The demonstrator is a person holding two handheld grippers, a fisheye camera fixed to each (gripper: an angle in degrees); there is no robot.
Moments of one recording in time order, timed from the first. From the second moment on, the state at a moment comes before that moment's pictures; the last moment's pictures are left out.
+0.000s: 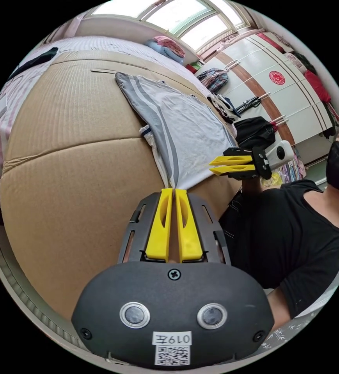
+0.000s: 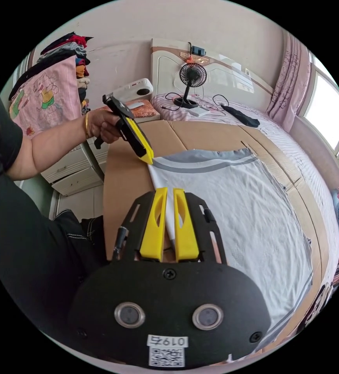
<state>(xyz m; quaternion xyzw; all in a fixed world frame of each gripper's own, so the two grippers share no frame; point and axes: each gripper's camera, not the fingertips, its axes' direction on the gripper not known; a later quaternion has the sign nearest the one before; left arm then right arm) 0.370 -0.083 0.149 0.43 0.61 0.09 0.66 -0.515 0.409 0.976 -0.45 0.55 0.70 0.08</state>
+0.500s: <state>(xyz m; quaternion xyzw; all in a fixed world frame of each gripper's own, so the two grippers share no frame) 0.363 0.008 0.052 0.52 0.44 -0.01 0.73 -0.610 0.266 1.090 -0.40 0.62 0.67 -0.03</state>
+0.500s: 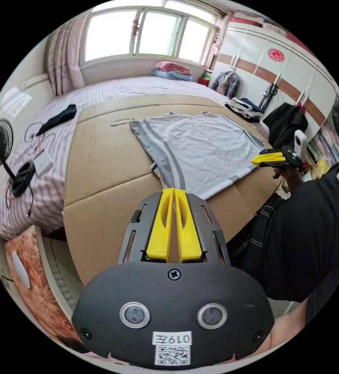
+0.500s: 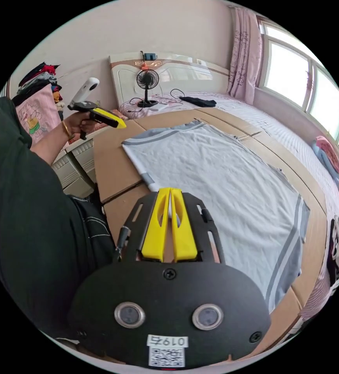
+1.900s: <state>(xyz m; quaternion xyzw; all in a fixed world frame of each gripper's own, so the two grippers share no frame) 0.664 0.005 -0.505 0.59 0.25 0.41 0.65 -0.946 -0.006 1.285 -0.12 0.74 0.65 -0.14</state>
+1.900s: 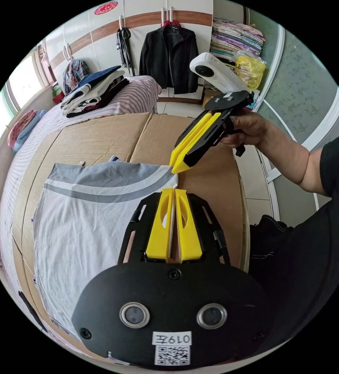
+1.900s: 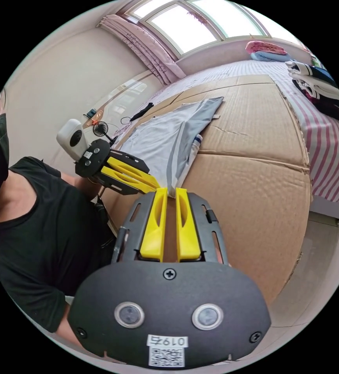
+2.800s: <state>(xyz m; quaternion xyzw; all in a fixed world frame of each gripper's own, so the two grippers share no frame) 0.631 0.002 -0.538 0.58 0.31 0.39 0.64 -1.030 0.003 1.221 -0.10 0.67 0.72 -0.13</state>
